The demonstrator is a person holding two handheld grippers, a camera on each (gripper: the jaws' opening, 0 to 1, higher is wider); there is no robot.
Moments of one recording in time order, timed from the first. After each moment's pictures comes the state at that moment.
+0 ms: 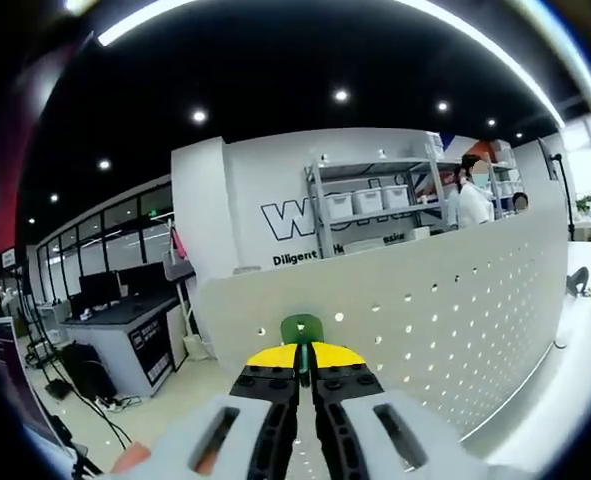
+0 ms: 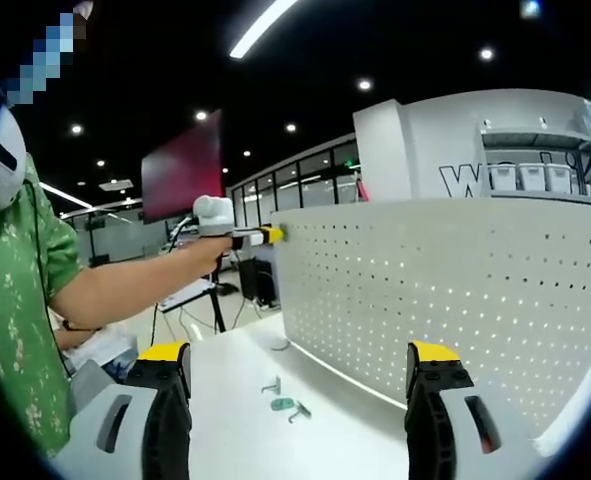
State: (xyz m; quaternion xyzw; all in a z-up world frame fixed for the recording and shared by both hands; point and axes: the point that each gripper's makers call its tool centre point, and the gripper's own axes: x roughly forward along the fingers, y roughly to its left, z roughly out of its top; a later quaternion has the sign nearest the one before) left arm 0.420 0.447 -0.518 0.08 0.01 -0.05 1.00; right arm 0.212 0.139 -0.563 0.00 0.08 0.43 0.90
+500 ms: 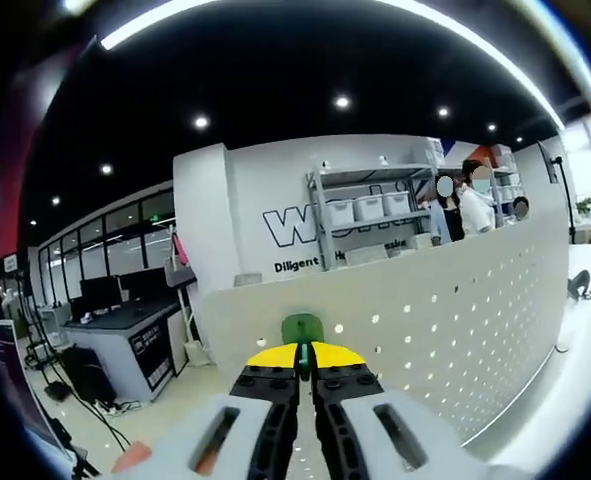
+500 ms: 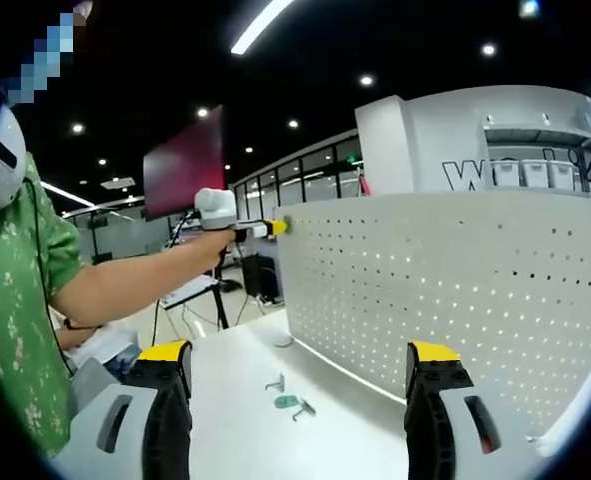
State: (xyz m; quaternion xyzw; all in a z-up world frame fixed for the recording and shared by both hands) left arm 0.421 0.446 -0.511 0.08 -0.01 -0.05 1.00; right arm 0.209 0.150 -0.567 0.00 0.08 0.44 0.90
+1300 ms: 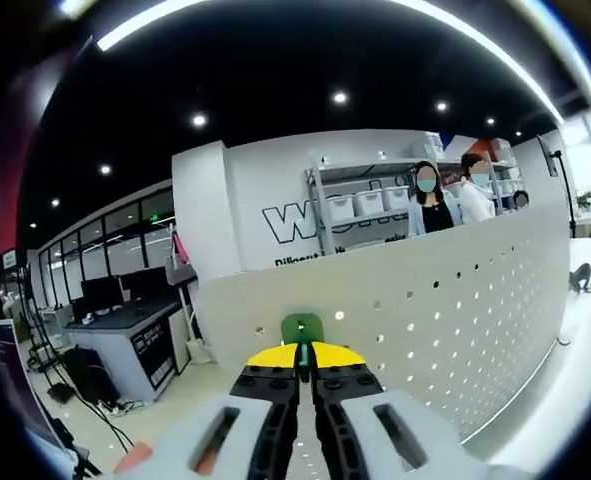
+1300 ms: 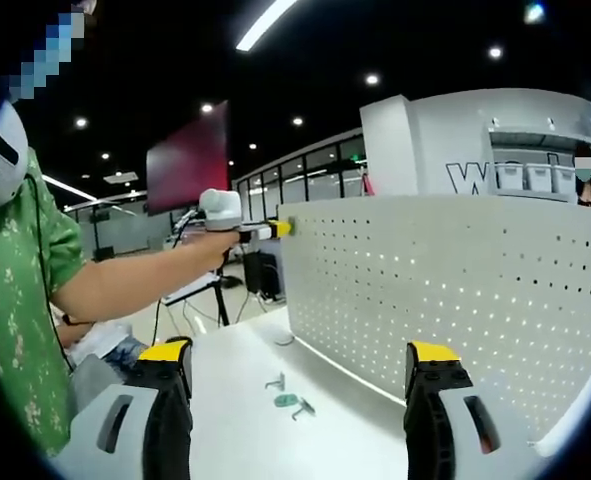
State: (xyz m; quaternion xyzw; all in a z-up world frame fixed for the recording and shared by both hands) left arm 0.423 0.448 -0.520 0.09 0.00 -0.05 1.00; right arm 0.209 0.151 -0.567 -0.01 0.09 0.44 0.89
